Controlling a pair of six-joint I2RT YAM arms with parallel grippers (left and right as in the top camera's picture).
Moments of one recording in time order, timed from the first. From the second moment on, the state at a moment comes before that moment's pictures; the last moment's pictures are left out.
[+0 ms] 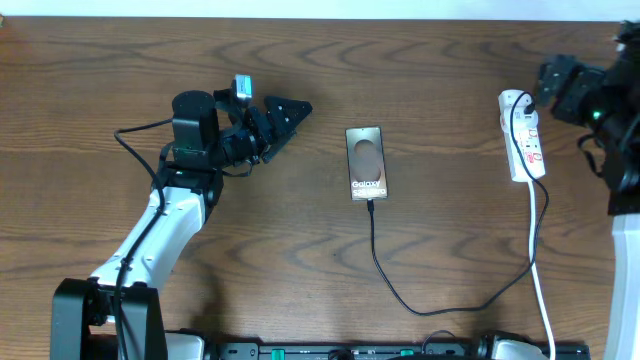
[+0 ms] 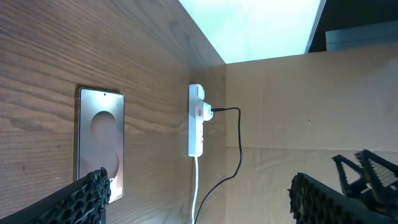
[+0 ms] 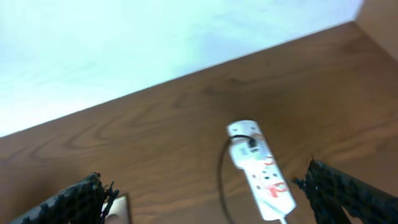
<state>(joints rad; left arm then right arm) -0.13 1.51 0.84 0.25 0.84 -1.06 -0.17 1.29 1.54 -0.80 -0.08 0.17</state>
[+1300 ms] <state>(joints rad) -0.13 1.51 0.84 0.25 0.84 -1.06 0.00 0.81 0.19 0.12 -0.28 0.01</state>
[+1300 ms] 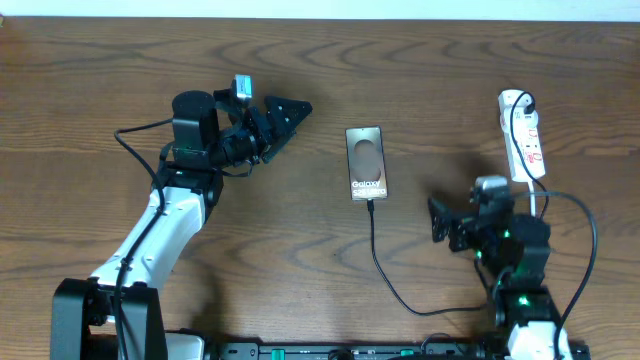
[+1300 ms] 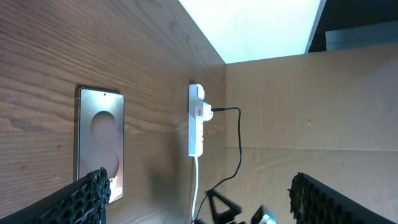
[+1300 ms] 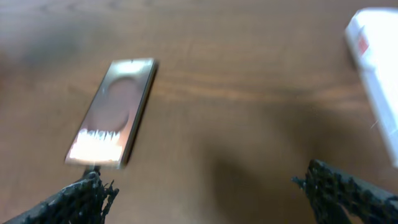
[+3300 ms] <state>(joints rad) -0.13 1.51 0.84 0.25 0.84 -1.06 0.00 0.01 0.01 -0.04 -0.34 0.01</state>
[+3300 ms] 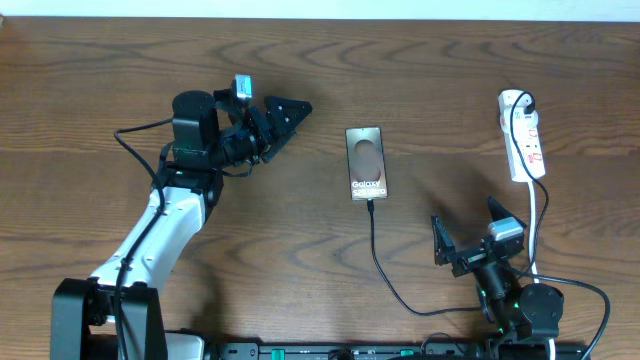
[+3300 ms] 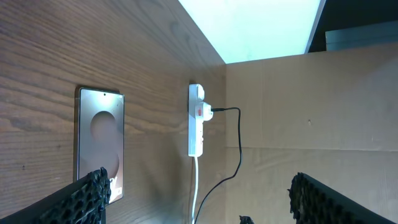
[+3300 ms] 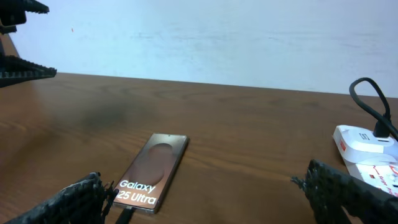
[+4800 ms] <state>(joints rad) -0.13 1.35 0.84 0.24 0.84 -1.06 0.00 0.01 0.01 -0.04 -0.34 0.01</state>
